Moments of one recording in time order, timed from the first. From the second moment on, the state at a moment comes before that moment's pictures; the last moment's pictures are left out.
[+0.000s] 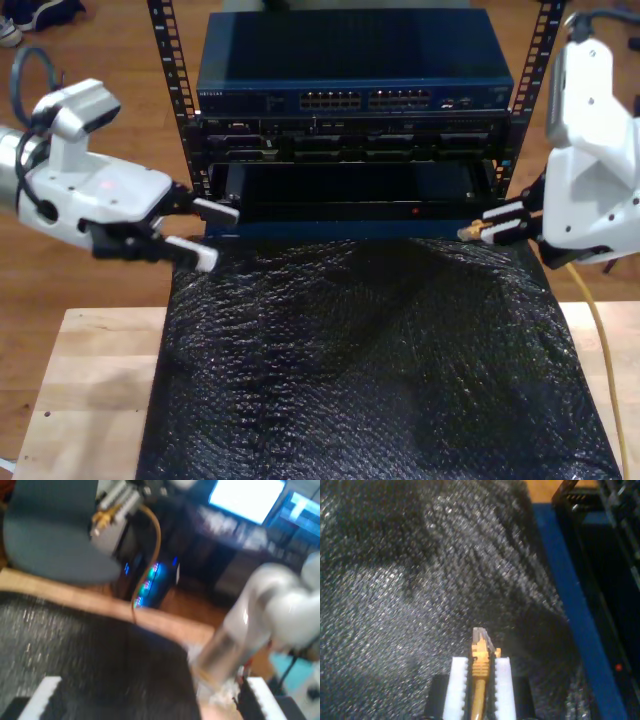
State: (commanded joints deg) left arm 23.3 -10.2 -58.5 -51.0 111.5 -256.4; right arm -0.7 -38.0 -39.4 41.8 63.6 -97.0
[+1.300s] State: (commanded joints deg) left arm 65.2 -20.7 -41.2 -3.3 108.2 -193.4; right arm -2.2 -37.8 -34.7 39.5 64.0 -97.0
